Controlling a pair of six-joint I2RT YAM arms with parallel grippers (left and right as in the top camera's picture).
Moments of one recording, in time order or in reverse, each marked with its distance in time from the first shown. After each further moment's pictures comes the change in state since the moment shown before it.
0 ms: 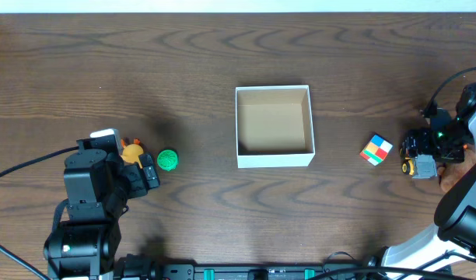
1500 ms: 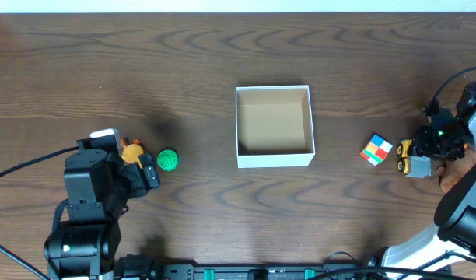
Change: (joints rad) left arm 0.000 0.000 0.000 0.000 0.000 0.000; right arm 0.000 0.000 0.000 0.024 -0.003 0.037
